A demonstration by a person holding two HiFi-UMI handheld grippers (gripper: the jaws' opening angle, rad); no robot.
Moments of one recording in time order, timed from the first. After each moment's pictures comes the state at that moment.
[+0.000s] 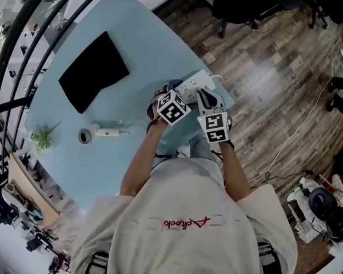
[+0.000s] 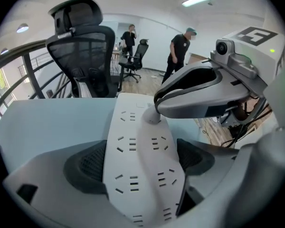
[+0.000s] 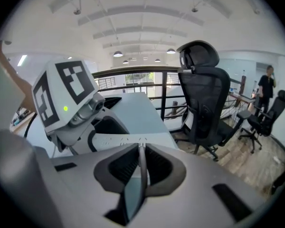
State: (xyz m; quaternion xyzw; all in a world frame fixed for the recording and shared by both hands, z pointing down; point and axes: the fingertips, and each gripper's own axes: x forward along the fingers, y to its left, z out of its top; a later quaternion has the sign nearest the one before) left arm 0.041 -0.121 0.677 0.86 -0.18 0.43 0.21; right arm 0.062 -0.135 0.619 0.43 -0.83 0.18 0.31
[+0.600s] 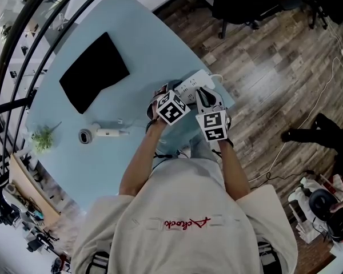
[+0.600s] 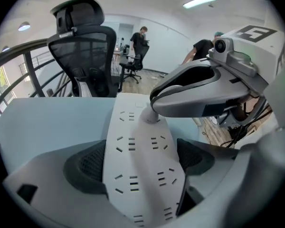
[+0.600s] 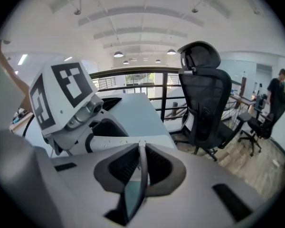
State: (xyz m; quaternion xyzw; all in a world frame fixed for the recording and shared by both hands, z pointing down) left arm 0.040 -0.121 0.676 0.86 -0.18 0.43 0.21; right arm 0.060 -0.140 0.618 0.43 -0.83 0.18 0.31
